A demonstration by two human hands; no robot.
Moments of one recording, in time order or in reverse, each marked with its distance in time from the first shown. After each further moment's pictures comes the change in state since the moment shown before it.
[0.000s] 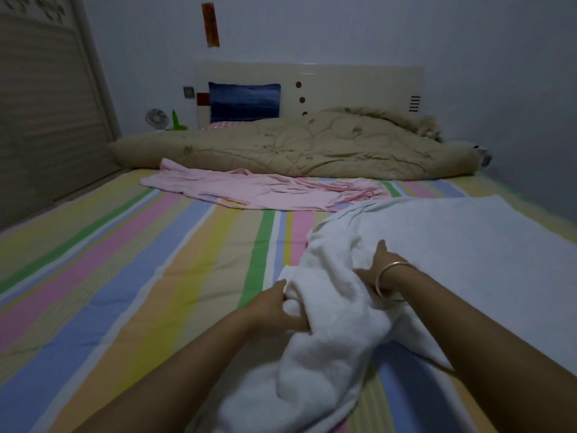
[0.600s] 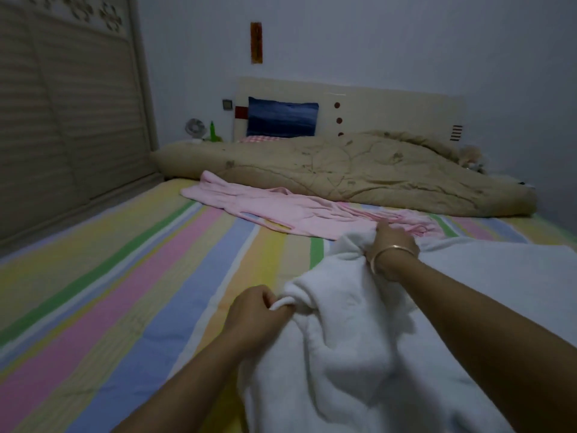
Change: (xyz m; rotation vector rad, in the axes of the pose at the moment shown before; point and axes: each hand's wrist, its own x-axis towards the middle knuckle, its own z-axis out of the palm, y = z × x) left_hand -0.013 -0.071 -0.113 -0.071 0.560 -0.085; right_hand 0.046 -0.176 -0.025 -0.081 0.376 -0.076
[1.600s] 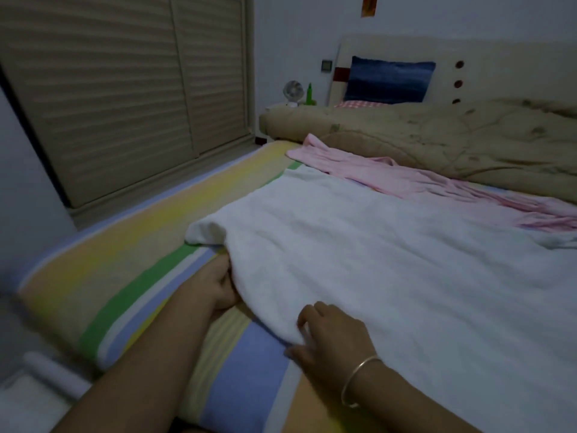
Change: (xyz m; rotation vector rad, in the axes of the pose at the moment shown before) left_hand -0.025 -0.182 -0.172 -1.164 0.204 -0.869; right_hand -0.288 -0.156 0.111 0.051 -0.287 -0.954
